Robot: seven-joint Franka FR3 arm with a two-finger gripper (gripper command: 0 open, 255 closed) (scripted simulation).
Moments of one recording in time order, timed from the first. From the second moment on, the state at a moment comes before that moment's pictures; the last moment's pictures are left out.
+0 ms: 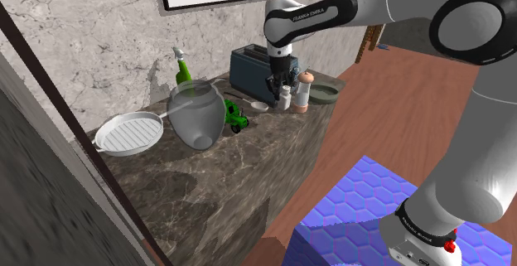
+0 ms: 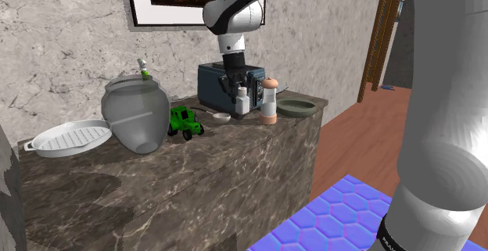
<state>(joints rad) 0.02 0.25 0.01 -1.75 -0.02 1.80 0.08</state>
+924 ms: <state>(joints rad) -0.12 0.32 -0.08 -1.60 -0.04 1.73 -0.13</state>
